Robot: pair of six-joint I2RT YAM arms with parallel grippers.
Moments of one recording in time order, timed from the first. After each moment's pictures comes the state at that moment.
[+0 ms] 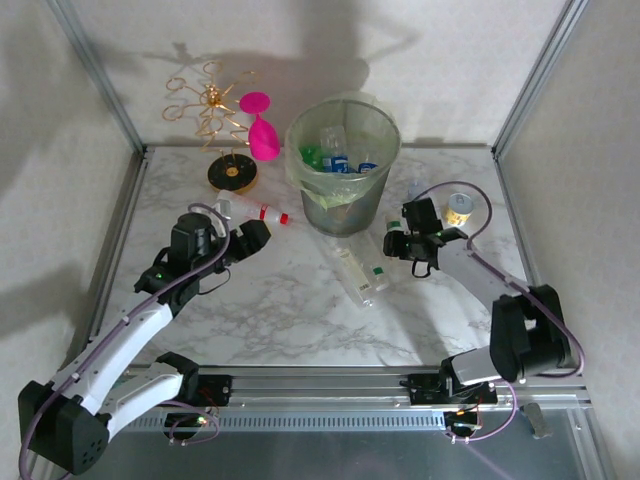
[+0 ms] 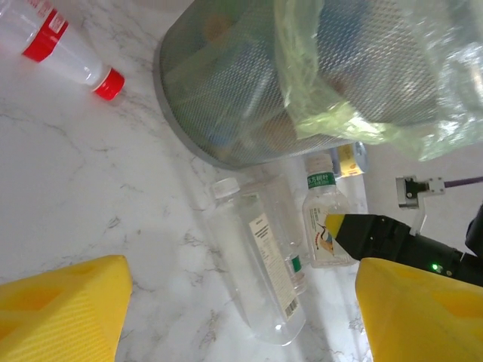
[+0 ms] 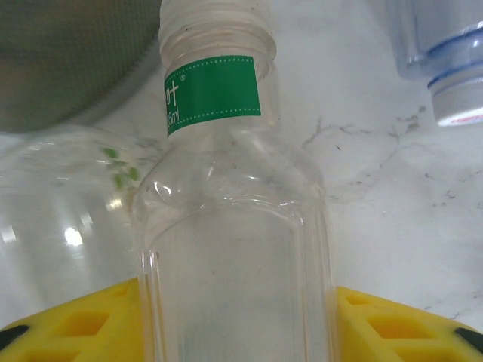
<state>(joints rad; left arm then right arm) -0.35 0.94 0.75 -0.27 0.25 -0.83 0.35 1.40 0.89 -0.48 0.02 0.35</state>
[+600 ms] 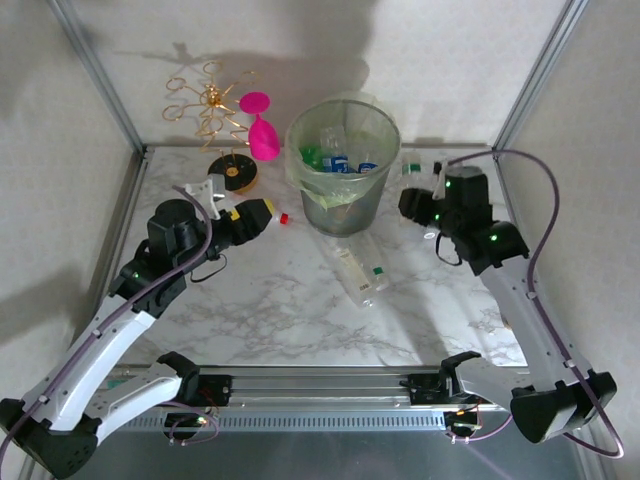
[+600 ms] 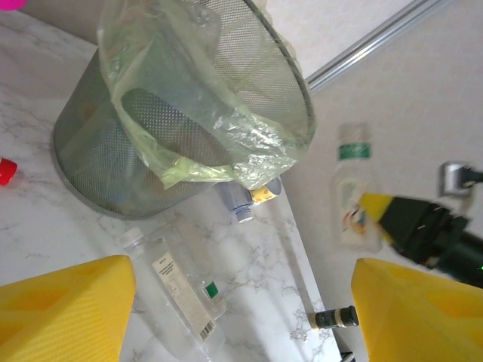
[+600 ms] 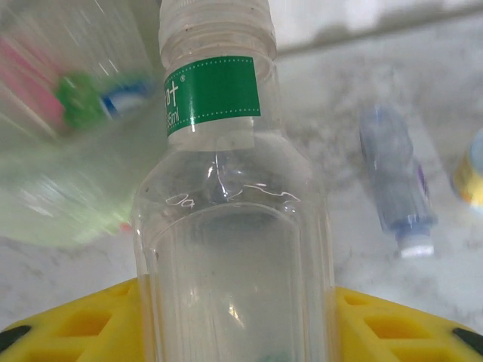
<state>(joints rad) -0.48 0.91 1.01 -0.35 0.18 -0.80 0.35 1.12 1.28 -0.71 0.01 0.38</state>
